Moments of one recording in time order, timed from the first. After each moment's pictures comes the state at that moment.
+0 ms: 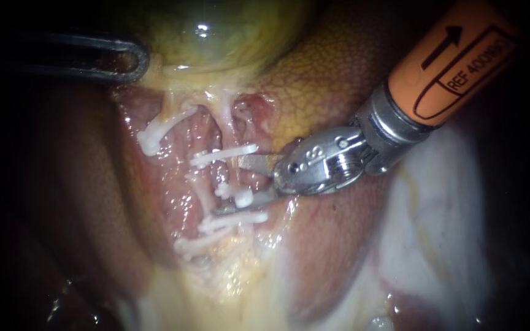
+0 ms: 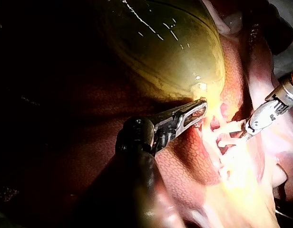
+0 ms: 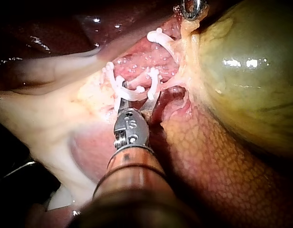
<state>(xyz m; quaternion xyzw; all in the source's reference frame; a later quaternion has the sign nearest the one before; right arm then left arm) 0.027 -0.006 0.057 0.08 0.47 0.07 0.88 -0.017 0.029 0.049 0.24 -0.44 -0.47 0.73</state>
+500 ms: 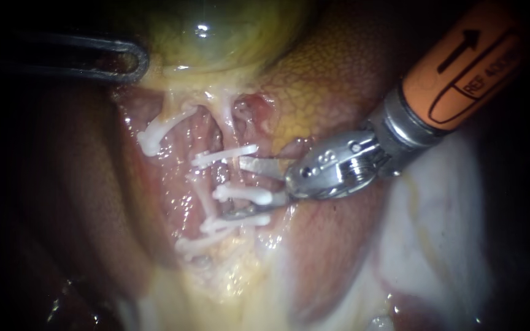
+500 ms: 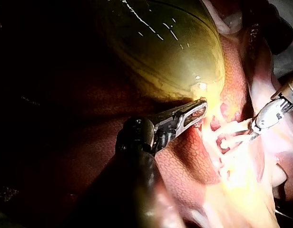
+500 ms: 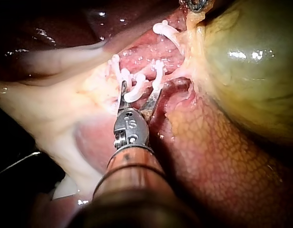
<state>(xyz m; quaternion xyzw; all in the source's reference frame) 0.024 -0.006 0.056 0.11 0.47 0.06 0.87 -0.017 0.029 0.049 0.24 -0.44 -0.47 0.73</state>
